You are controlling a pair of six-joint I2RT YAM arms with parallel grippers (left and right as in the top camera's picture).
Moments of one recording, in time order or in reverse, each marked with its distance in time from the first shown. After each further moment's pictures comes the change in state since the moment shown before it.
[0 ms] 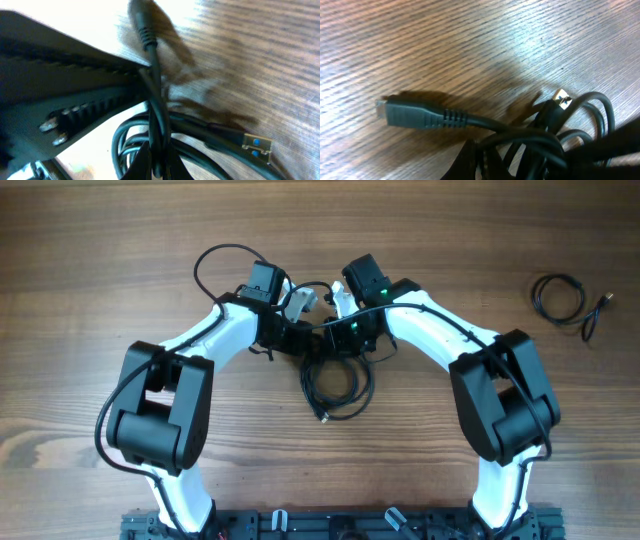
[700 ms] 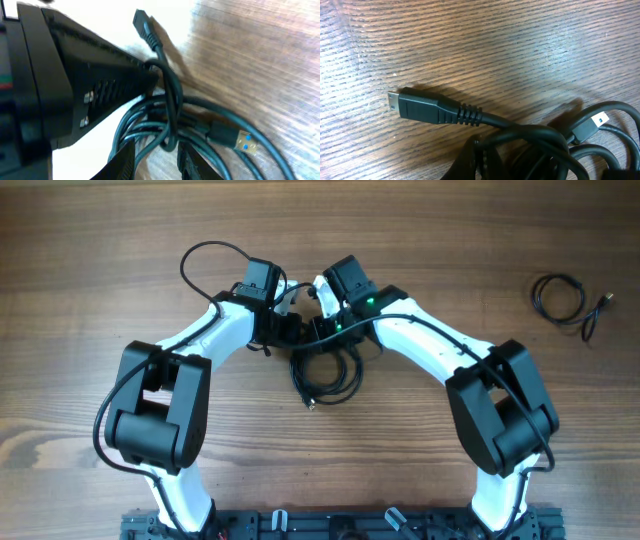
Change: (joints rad) left arm 0.018 0.000 0.005 0.025 -0.175 -0.128; right arm 0.079 -0.033 -0.002 0.152 0.208 -0.041
